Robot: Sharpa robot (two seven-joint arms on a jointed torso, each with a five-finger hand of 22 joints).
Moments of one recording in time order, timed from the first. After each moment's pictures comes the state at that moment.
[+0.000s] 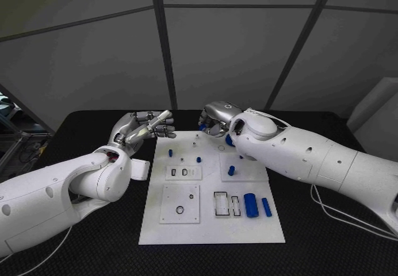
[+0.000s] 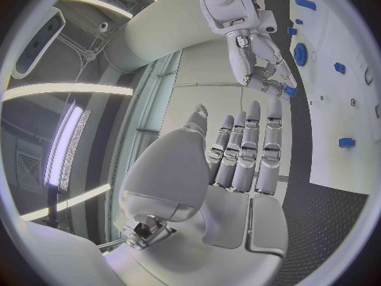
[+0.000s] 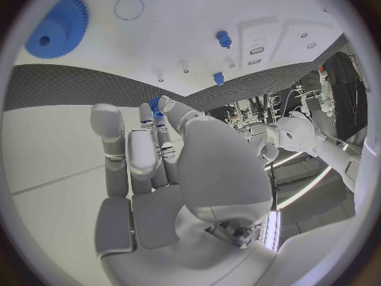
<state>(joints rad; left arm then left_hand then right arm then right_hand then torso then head) 1.10 -0.91 0.12 1.65 -0.12 -0.43 0.45 1.40 0.05 -0.04 0.14 0.15 0.94 0.22 0.12 0.07 1.04 0.17 0.11 0.07 1.12 0.11 0.17 0.20 0.13 0.98 0.21 0.39 0.15 1.21 -0.44 0.15 1.14 -1.76 -0.27 -0.14 1.39 -0.05 0.43 -0.02 0.17 1.10 0.13 0.11 0.09 1.23 0.06 0.11 0.10 1.47 -0.02 1.23 1.04 0.15 1.30 0.08 1.09 0.77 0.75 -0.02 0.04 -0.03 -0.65</state>
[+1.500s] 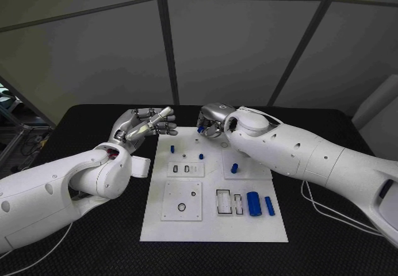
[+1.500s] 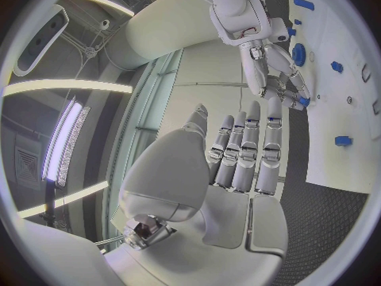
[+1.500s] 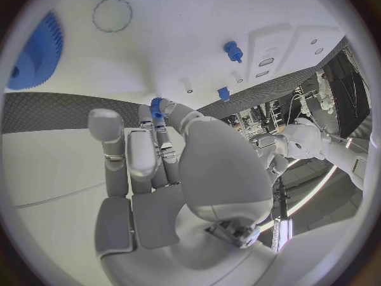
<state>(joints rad) 1.10 -0.91 0.12 1.65 -0.12 -0.42 0.45 1.40 0.05 -0.04 0.14 0.15 0.94 0.22 0.11 0.07 1.04 0.17 0.11 0.07 1.12 0.11 0.17 0.20 0.13 0.98 0.21 0.39 0.15 1.21 -0.36 0.15 1.03 -1.76 -0.17 -0.13 1.36 -0.08 0.44 -0.01 0.17 1.06 0.15 0.08 0.09 1.20 0.08 0.07 0.09 1.46 -0.01 1.25 1.04 0.15 1.30 0.09 1.12 0.80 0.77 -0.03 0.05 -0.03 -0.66</state>
